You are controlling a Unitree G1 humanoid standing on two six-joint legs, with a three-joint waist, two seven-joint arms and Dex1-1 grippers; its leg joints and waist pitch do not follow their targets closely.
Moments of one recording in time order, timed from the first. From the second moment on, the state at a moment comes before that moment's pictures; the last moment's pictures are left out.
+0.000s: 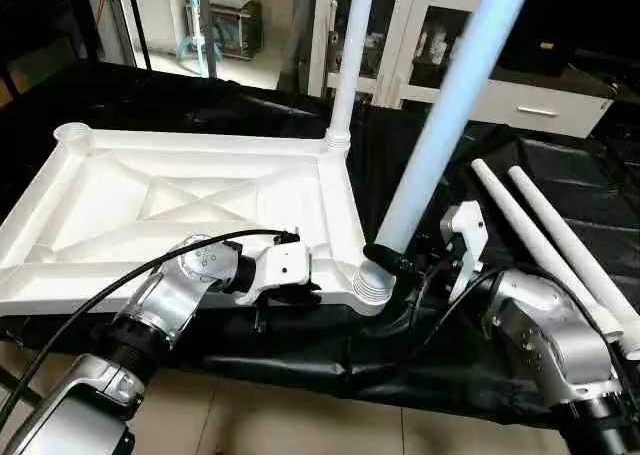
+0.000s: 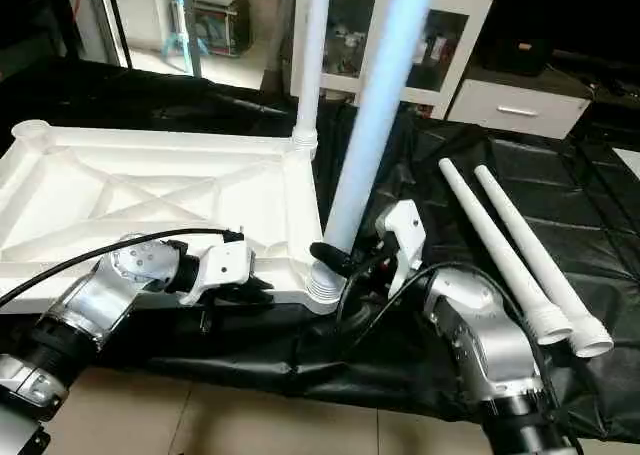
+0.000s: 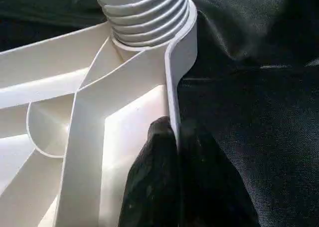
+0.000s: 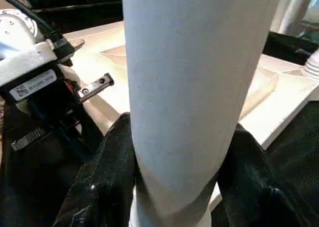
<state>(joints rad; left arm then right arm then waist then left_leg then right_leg) -0.56 0.43 -0.41 0.51 0.11 -0.10 -1.15 -0.23 -0.35 0.09 0.10 0.38 0.25 0.82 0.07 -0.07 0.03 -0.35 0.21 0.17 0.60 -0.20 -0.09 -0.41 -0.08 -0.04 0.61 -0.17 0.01</state>
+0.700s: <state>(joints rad) -0.56 0.43 -0.41 0.51 0.12 -0.09 -1.13 -0.23 -0.32 0.09 0.11 0.38 0.23 0.77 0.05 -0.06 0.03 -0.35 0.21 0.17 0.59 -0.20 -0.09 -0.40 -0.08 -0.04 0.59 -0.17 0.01</state>
